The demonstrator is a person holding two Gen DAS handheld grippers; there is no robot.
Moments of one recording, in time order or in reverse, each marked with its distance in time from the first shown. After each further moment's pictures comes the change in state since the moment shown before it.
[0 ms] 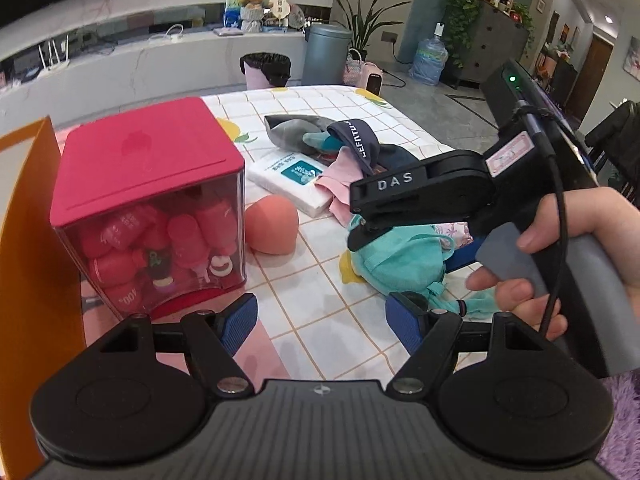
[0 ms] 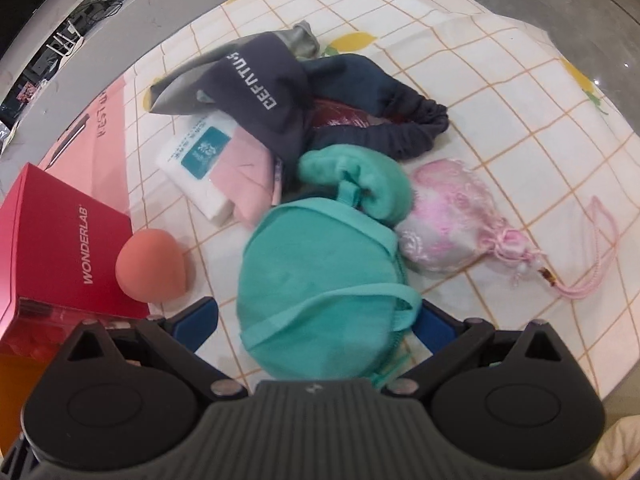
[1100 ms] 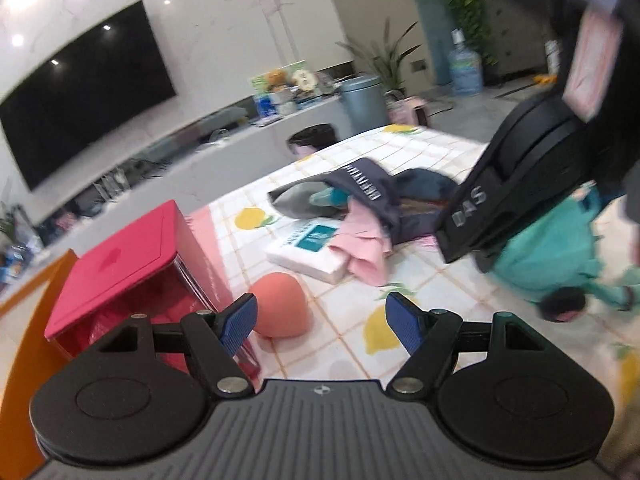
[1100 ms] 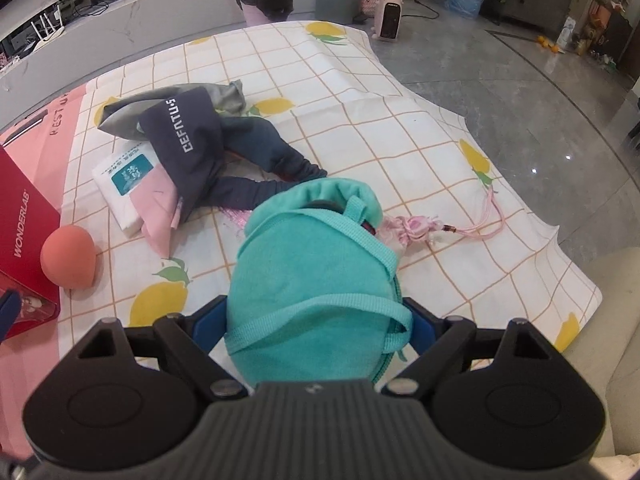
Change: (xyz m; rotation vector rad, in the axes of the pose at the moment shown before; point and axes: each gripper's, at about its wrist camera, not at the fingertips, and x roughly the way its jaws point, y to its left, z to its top) left arm 0.063 -0.086 -0.008 0.304 -0.219 0.420; right arm -0.045 -0.028 -0.014 -0.171 -0.191 -0.249
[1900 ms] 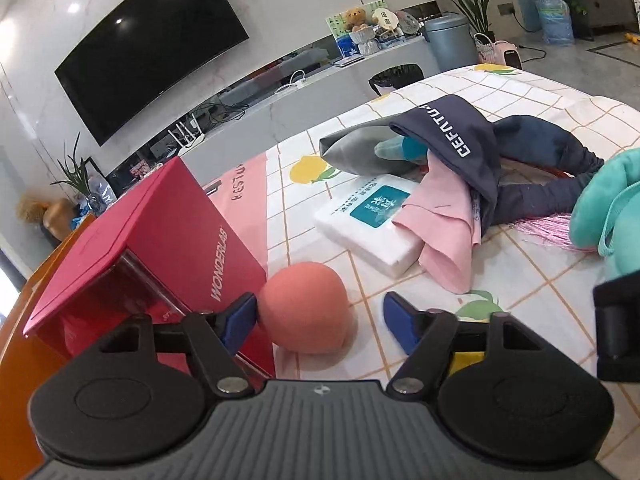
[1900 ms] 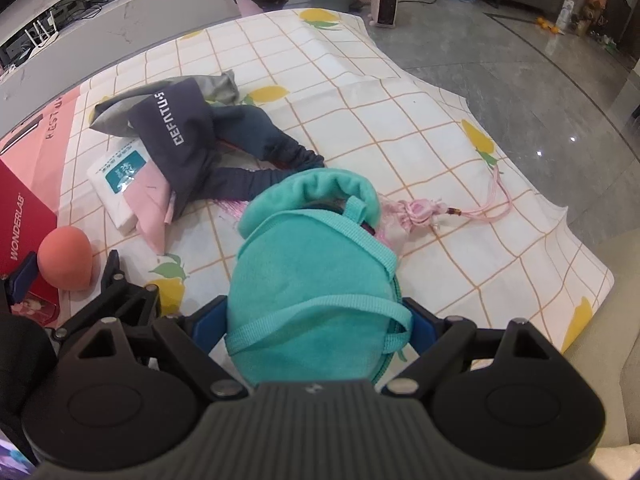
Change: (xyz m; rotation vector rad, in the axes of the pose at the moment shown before) left arm 0.065 -0.010 0.011 -0.061 0.188 0.254; right arm 0.010 -0.007 -0.001 0.043 0.032 0.020
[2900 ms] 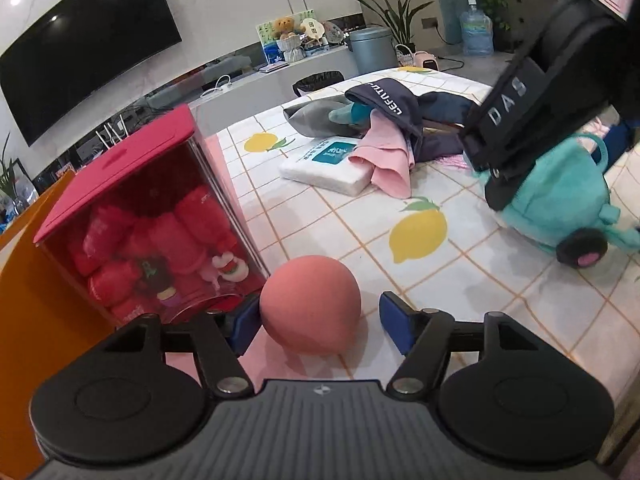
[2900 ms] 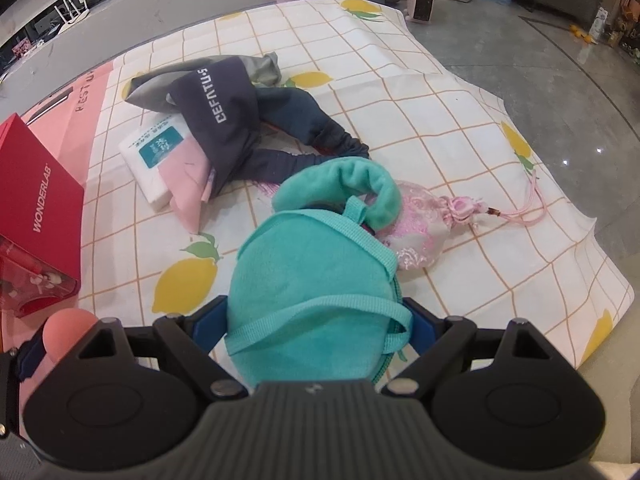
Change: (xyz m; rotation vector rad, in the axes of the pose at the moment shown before) left arm -0.048 0.056 -0.060 0.035 -0.032 -0.303; right arm 0.003 0.014 -0.003 -0.076 0.034 0.068
